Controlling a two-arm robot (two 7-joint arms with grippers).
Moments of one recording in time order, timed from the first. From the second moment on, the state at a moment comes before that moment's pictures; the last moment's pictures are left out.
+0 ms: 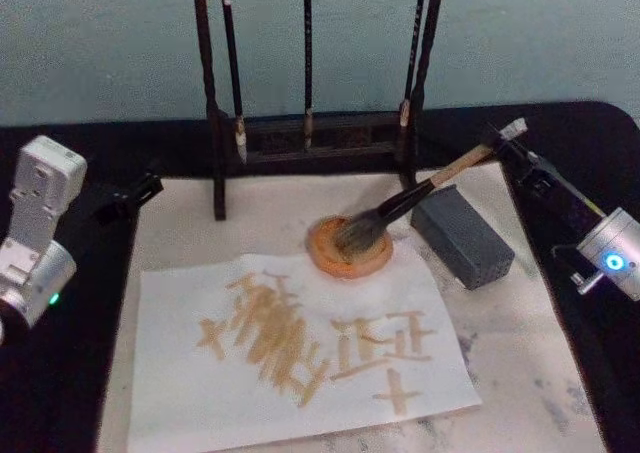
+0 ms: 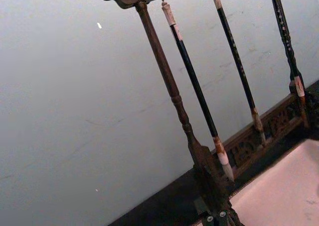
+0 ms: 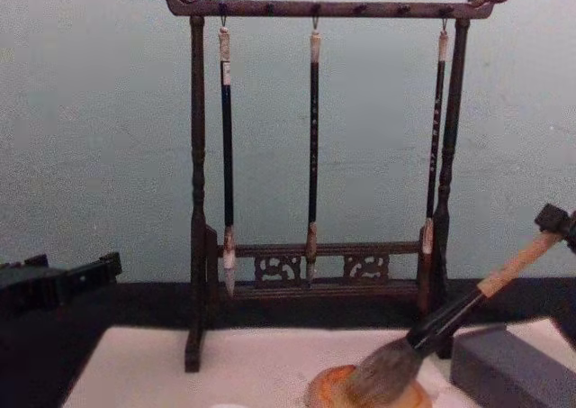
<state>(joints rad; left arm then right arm) -0.20 0.60 0.45 -1.41 -0.25 -0.12 0.03 0.33 0.47 -0.35 -1.09 1.17 0.00 0.78</state>
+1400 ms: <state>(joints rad) -0.20 0.60 0.45 -1.41 -0.25 -0.12 0.03 0.36 0.44 -0.33 -0.96 1.14 0.03 0.79</state>
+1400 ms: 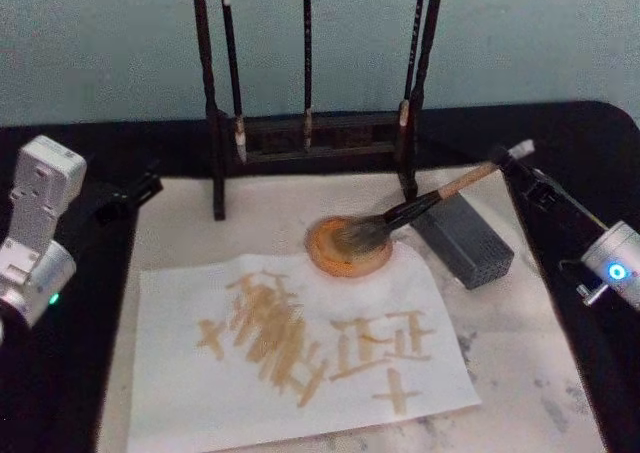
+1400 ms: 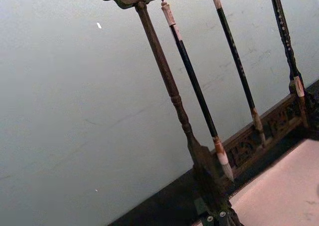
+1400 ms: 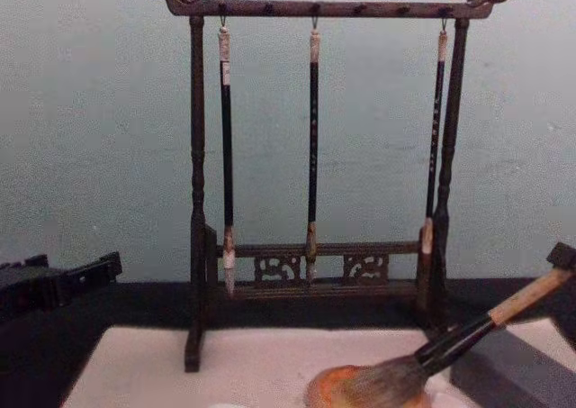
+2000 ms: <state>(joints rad) -0.20 0.60 0.45 -1.41 -0.25 -0.12 0.03 0.34 0.46 -0.32 -1.03 1.12 0.03 0.76</state>
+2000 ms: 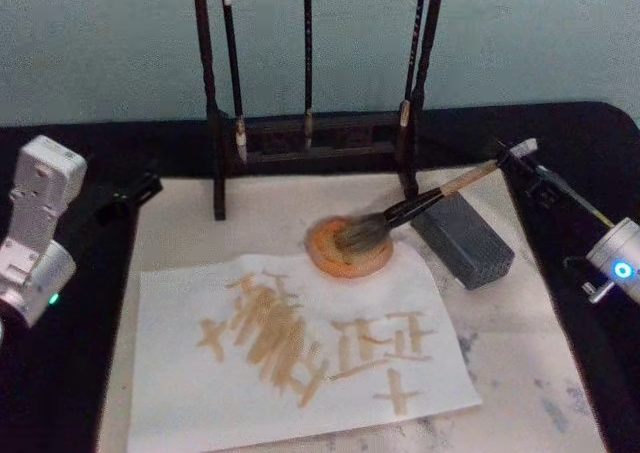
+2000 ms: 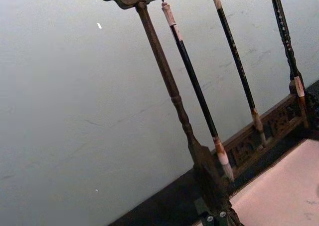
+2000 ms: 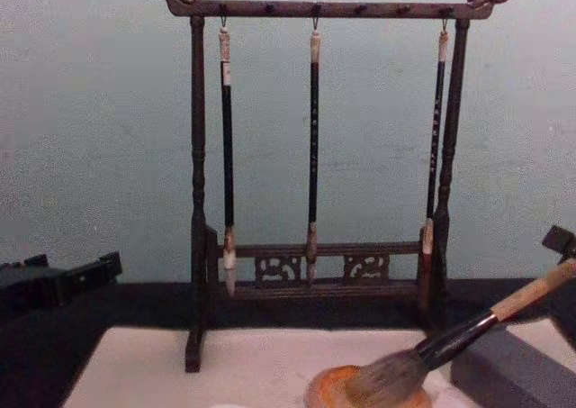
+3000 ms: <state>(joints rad) -0.20 0.60 0.45 -1.41 -0.25 -0.12 0.03 0.28 0.53 -0.30 -1.12 1.06 0.03 0.66</state>
